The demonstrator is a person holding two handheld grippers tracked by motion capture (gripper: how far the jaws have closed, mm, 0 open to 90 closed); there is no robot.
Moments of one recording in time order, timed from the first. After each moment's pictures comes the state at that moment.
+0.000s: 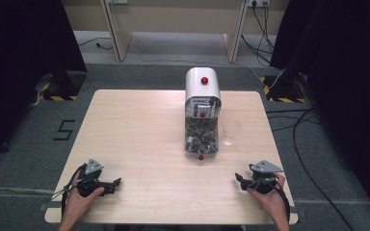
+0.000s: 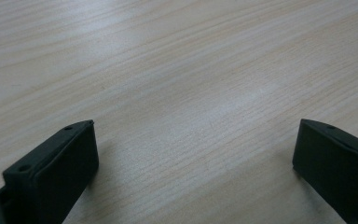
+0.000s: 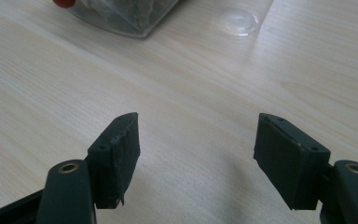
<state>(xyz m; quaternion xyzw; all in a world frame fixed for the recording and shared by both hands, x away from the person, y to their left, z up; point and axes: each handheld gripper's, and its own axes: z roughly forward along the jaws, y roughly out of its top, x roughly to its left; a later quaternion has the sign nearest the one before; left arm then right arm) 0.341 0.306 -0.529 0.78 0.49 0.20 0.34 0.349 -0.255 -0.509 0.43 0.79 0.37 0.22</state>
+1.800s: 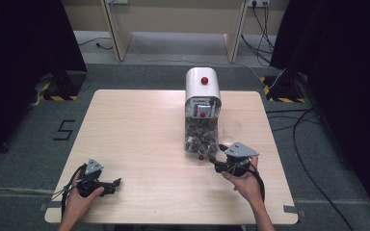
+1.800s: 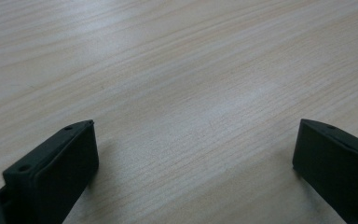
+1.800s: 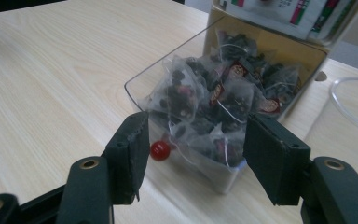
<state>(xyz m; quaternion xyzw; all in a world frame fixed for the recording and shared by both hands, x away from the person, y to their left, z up) 0.341 0.306 -0.530 0.78 0.49 0.20 0.35 0.381 -0.171 -0.461 0.33 0.79 0.46 0.24</state>
